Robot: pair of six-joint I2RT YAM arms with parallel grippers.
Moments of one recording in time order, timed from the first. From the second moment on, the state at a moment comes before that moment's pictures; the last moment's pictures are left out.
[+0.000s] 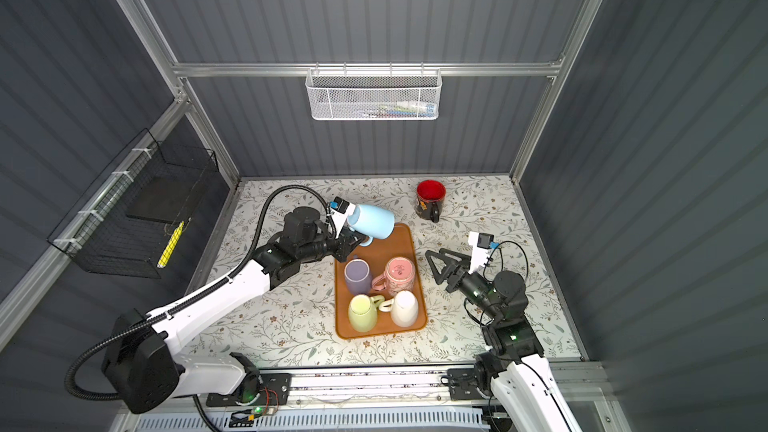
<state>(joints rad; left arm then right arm) -0.67 1.32 0.98 -0.07 0.31 -0.21 0.22 0.46 0.38 0.08 -0.50 0.70</state>
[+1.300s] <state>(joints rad) -0.63 1.46 0.71 1.07 0.41 -1.06 0.40 1.03 0.57 0.65 -0.66 0.85</state>
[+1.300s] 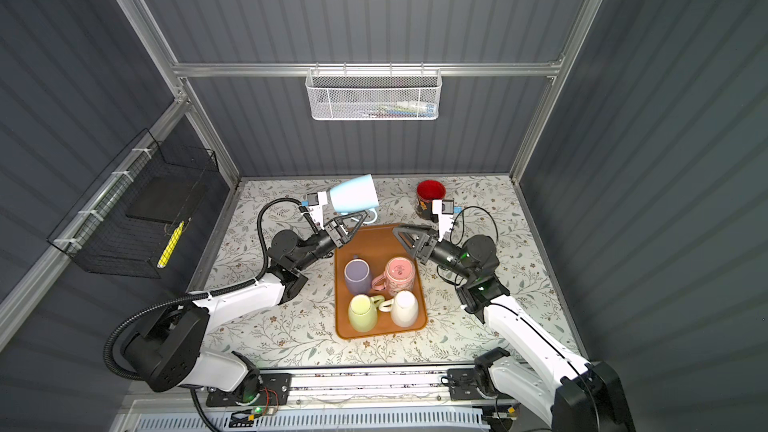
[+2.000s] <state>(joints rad) -0.63 1.46 0.68 1.15 0.39 -1.19 0.47 1.32 0.74 0.81 -0.68 0.89</state>
